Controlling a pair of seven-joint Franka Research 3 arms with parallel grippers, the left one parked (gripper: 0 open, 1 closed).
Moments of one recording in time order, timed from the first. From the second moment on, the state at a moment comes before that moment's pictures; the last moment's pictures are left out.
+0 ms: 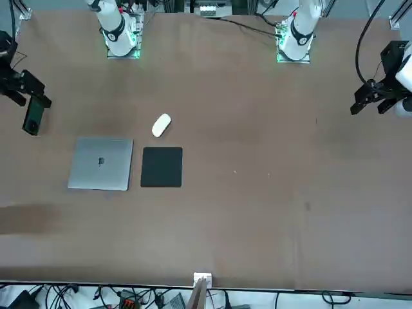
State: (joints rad) arm -0.01 -0.06 -0.03 -1.65 0.03 1.64 0.04
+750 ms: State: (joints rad) arm 0.02 -0.04 -0.03 -1.65 0.03 1.59 0.04
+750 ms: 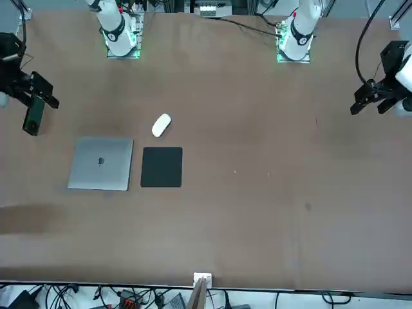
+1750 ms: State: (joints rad) arm 0.24 0.21 -0.02 -1.79 0.25 1.62 0.48
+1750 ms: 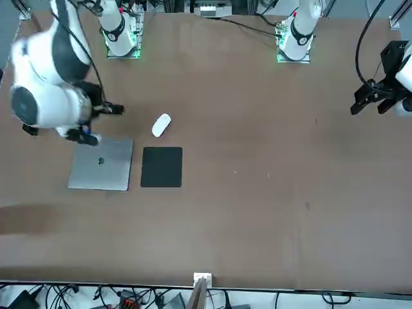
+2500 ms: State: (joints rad) arm 0.47 0.21 -0.02 -2.24 0.29 2.37 0.89
